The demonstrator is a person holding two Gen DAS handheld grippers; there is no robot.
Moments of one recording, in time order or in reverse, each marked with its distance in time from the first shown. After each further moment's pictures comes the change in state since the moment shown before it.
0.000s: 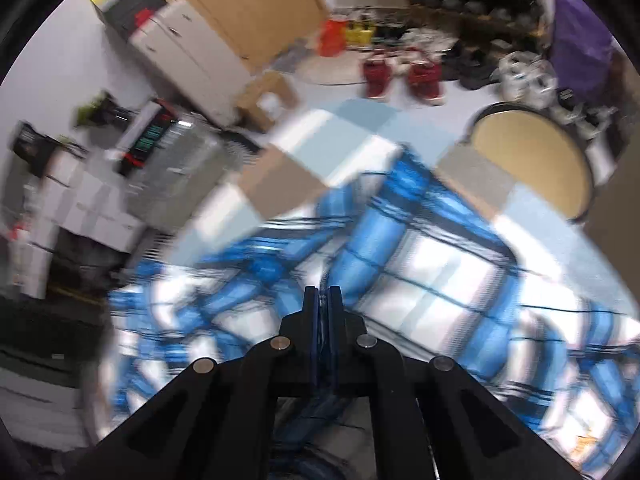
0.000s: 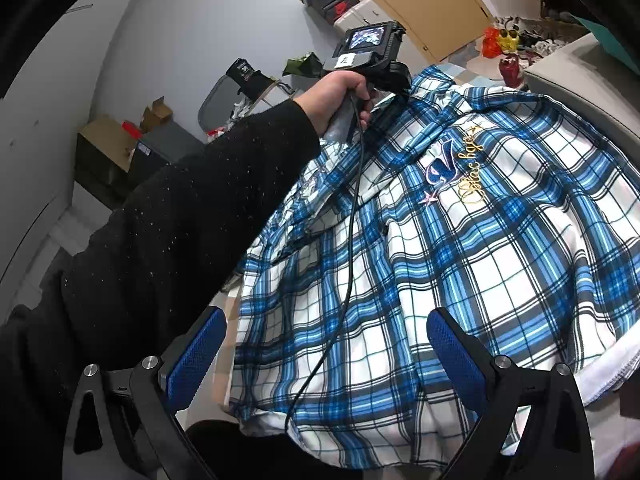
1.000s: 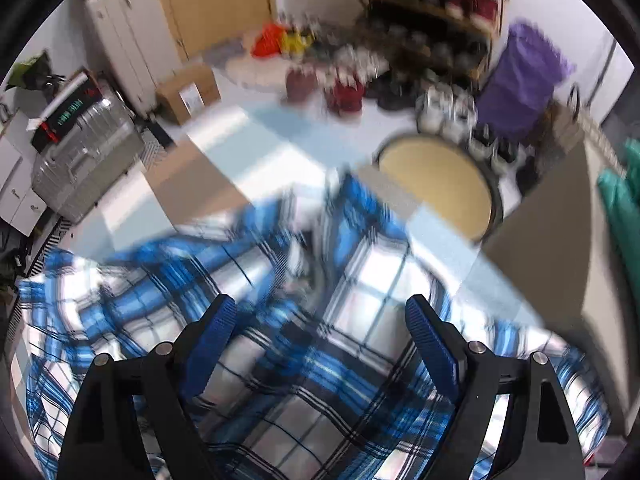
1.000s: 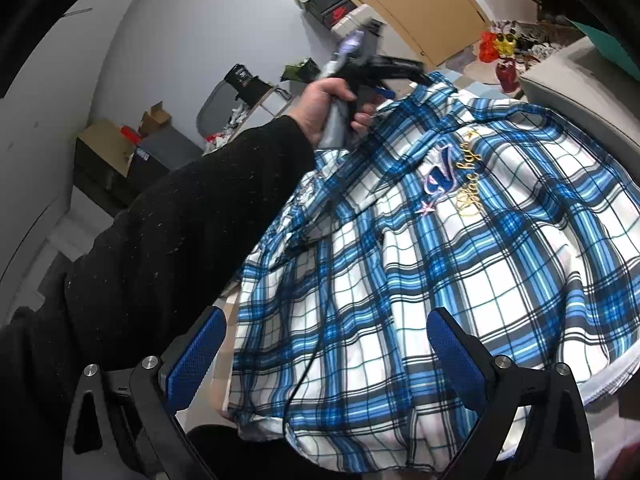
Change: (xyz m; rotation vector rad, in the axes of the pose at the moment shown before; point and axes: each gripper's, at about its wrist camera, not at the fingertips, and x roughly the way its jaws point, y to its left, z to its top) left arm -0.006 0.009 0.000 -0.072 0.013 -0.490; right arm -0.006 0.003 0.005 -0.017 -0.027 -0.009
